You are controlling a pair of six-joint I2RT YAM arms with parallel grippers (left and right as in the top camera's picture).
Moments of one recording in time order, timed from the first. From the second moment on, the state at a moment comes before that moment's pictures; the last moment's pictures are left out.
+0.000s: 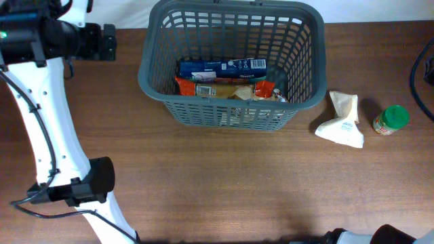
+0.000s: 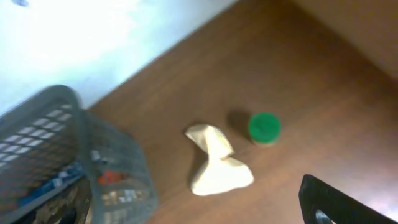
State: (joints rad) left arm 0.11 2.06 2.77 -1.66 0.05 0.16; right arm -0.53 1.51 2.23 -1.51 -0.16 0.21
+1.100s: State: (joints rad) left arm 0.13 2.06 2.77 -1.67 0.06 0.16; right arm -0.56 2.25 2.15 -1.36 0.06 0.30
